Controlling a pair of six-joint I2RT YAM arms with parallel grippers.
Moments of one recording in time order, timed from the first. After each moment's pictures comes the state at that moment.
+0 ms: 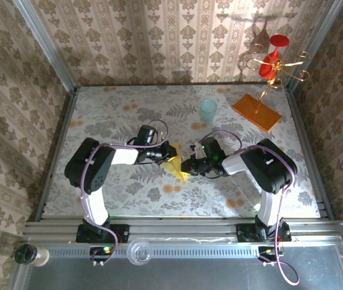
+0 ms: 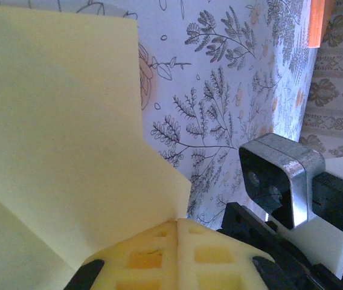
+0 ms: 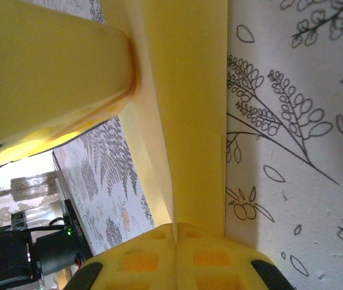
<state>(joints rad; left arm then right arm) -0.55 1.86 0.86 0.22 0.69 -0.92 0.52 1.87 0.70 0.39 -0.71 0.84</state>
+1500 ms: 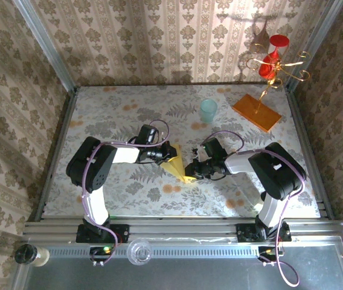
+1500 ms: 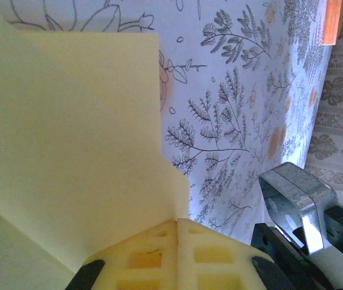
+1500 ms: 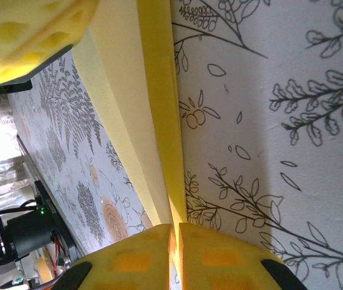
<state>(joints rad) -0.55 1.88 0.89 0.16 0.68 -0.89 0.52 1.77 0.71 0.09 -0.68 0.73</state>
